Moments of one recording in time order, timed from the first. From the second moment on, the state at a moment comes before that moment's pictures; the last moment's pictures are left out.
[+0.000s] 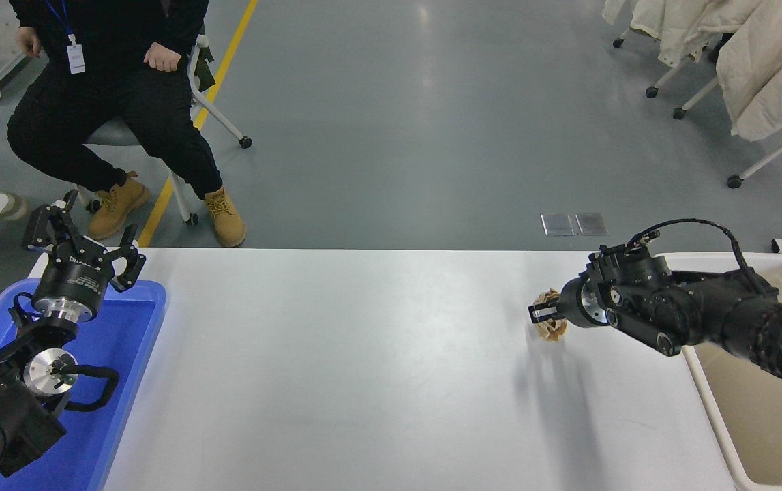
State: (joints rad) left arm -0.65 0.37 -0.67 -0.24 -0.07 -0.64 -0.64; right arm 1.24 -0.31 -0.44 0.66 -1.08 0.35 0.12
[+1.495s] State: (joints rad) left arm -0.65 0.37 -0.67 -0.24 -0.07 -0.64 -0.64; right arm 1.31 -0.89 -0.38 0.69 -0.77 0.47 0.12
